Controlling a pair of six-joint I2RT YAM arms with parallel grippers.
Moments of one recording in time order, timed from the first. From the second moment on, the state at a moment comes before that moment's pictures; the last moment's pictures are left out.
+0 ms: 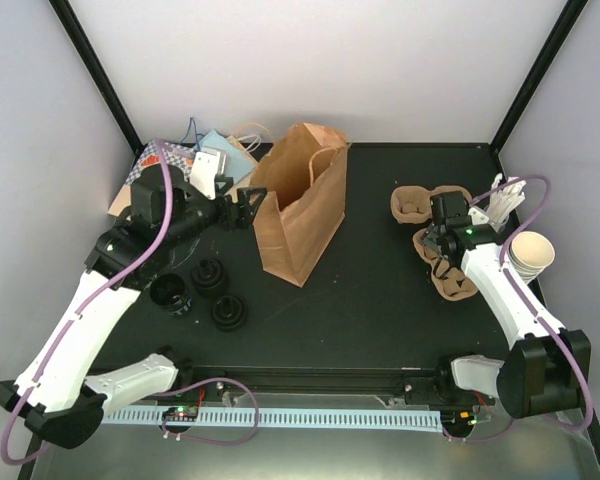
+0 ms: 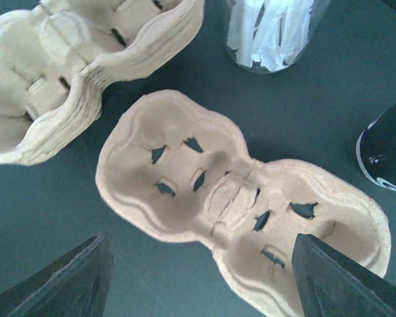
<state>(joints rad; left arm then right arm) -0.51 1.04 1.36 -0.65 0.15 -0.28 0.19 1.22 0.95 -0.81 0.38 0.81</state>
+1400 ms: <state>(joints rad) -0.47 0.97 1.28 -0.75 0.02 -0.23 0.09 1.56 0.91 -0.66 0.34 0.94</state>
